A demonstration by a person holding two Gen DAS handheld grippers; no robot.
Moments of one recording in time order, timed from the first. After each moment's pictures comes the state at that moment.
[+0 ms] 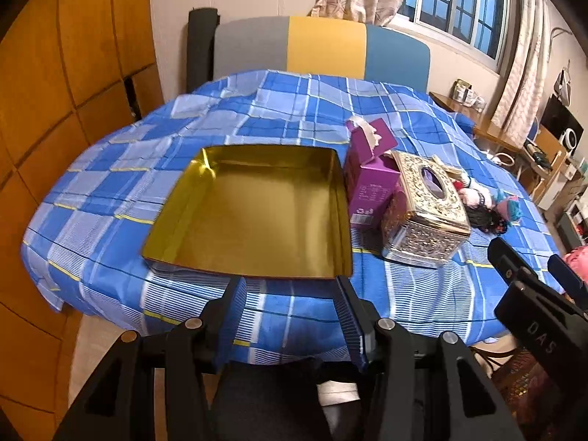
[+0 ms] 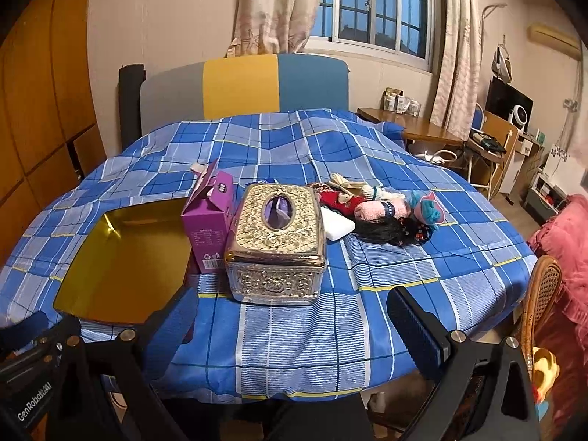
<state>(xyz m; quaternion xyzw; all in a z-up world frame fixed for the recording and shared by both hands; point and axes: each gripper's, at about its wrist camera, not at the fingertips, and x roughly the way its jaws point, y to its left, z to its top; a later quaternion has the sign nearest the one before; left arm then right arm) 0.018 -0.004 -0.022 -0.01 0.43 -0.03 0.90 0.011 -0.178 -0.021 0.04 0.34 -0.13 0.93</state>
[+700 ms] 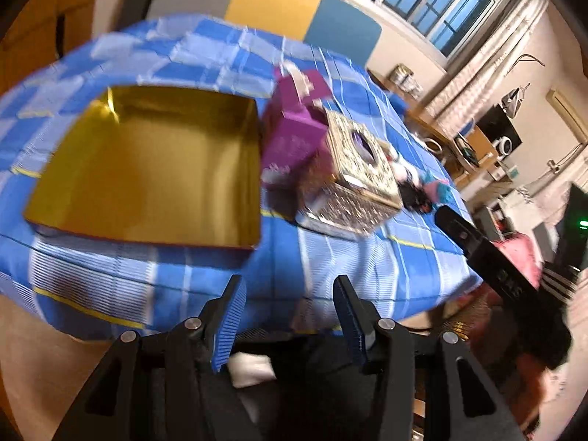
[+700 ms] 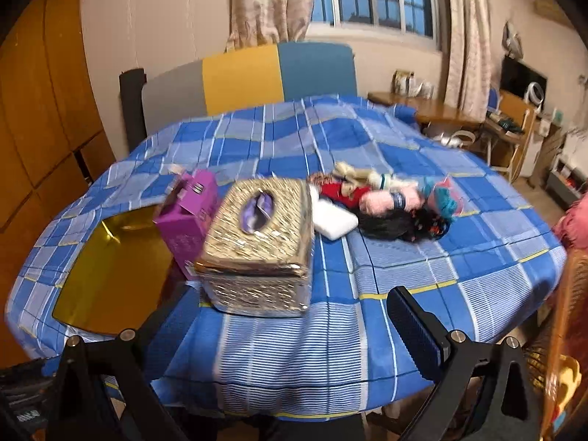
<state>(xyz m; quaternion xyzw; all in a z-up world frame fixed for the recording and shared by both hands) 0.047 -0.016 -0.065 -0.12 0.50 -0.20 0.83 0.045 -0.244 -0.052 0.08 0.36 -0.08 0.92</state>
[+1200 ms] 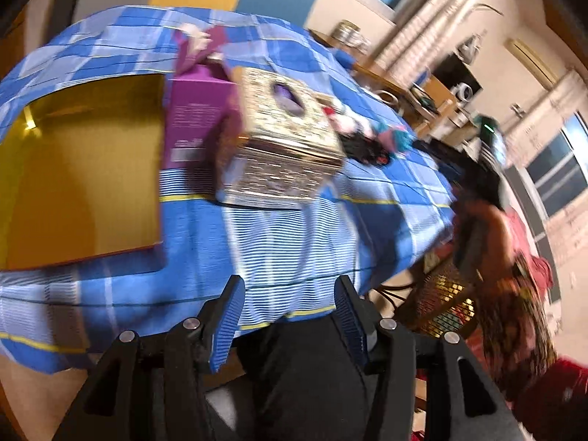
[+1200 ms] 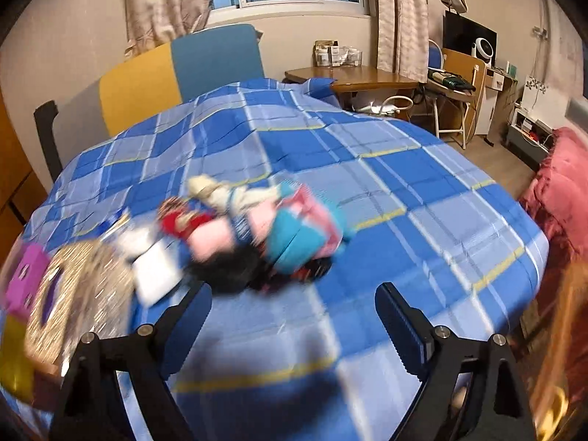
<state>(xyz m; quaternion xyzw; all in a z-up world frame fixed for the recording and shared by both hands) 0.050 -0.083 -0.077 -0.06 0.52 -0.31 0.79 0.117 -0.468 -0.088 0.13 0.38 -0.19 0.90</state>
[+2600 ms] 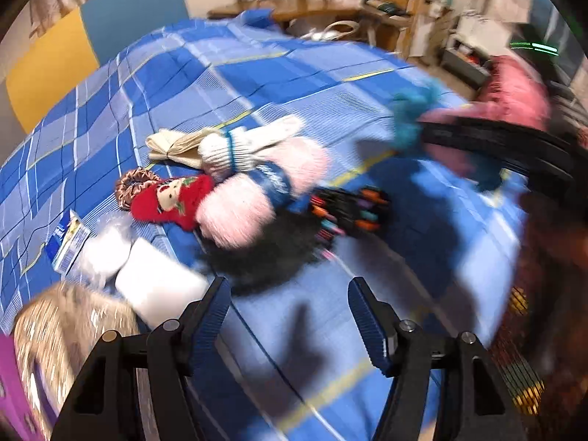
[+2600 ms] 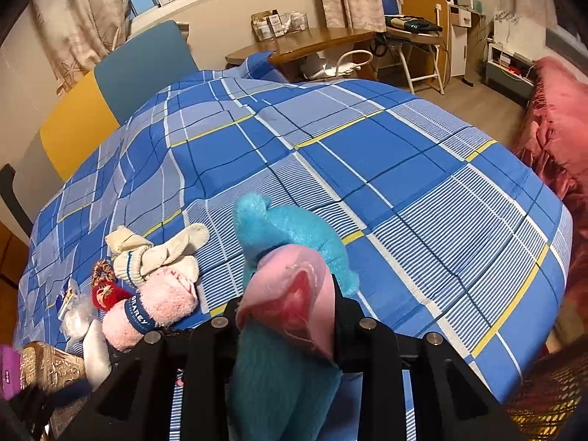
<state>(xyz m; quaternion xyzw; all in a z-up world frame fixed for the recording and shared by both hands) 0.213 -0.400 -0.124 0.21 0.49 -0.31 0.78 0.170 -0.601 -0.127 0.24 0.40 -0.23 0.85</state>
